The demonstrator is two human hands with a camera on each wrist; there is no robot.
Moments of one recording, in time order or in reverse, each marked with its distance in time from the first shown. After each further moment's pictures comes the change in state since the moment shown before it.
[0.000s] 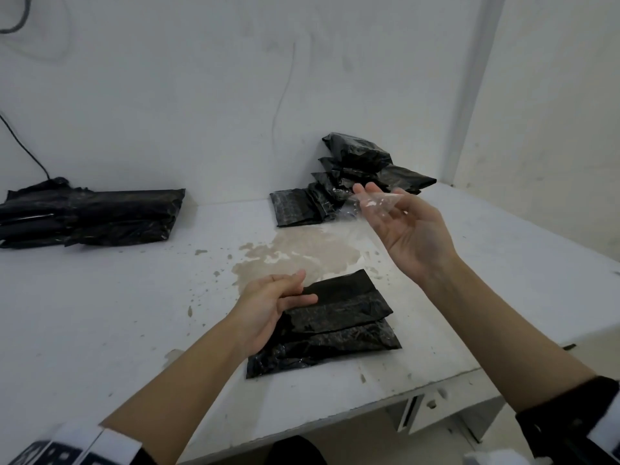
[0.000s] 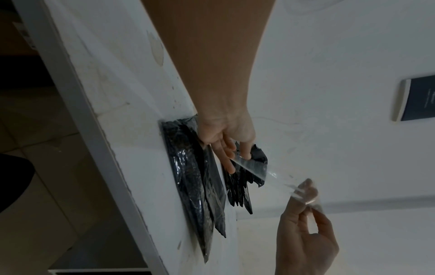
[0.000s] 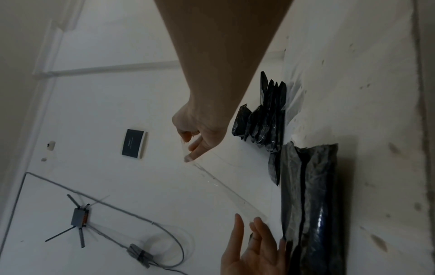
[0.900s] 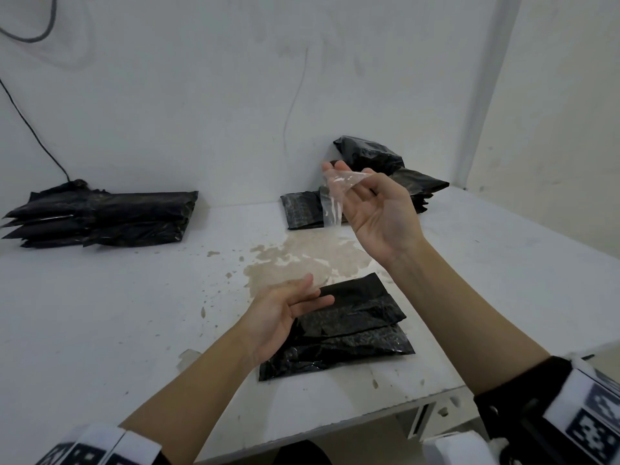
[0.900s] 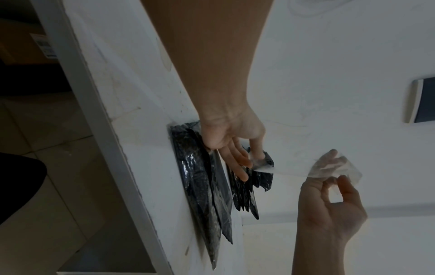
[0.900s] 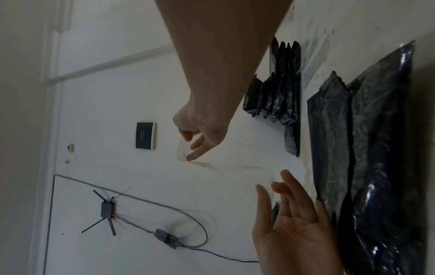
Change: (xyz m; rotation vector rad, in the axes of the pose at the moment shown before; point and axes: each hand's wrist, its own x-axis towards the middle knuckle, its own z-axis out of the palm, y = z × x) left_hand -0.014 0.002 0.001 -0.077 -0.073 0.027; right_hand 0.014 0.026 0.047 0.009 -0.103 0.026
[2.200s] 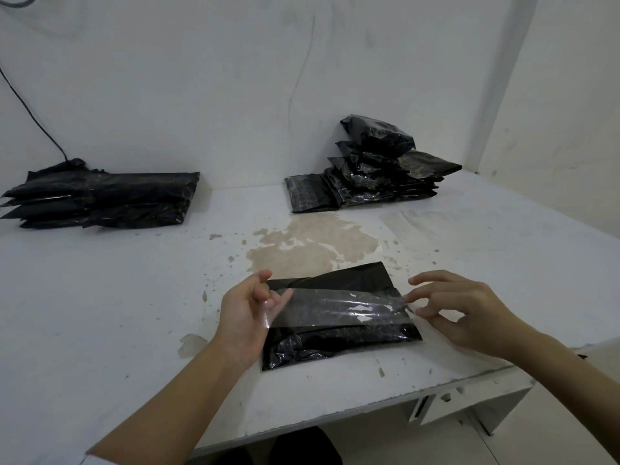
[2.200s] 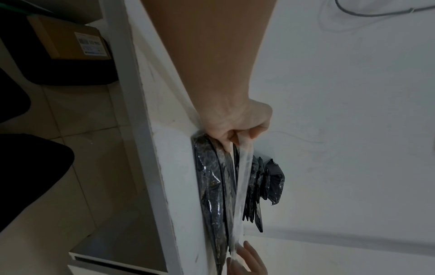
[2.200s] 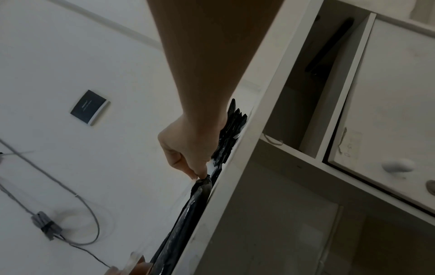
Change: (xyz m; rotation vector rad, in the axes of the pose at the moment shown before) left_hand -0.012 -0.013 -0.022 -0.353 0.331 0.124; right_hand -0.055 -0.026 -0.194 -1.714 -0.674 -0.647
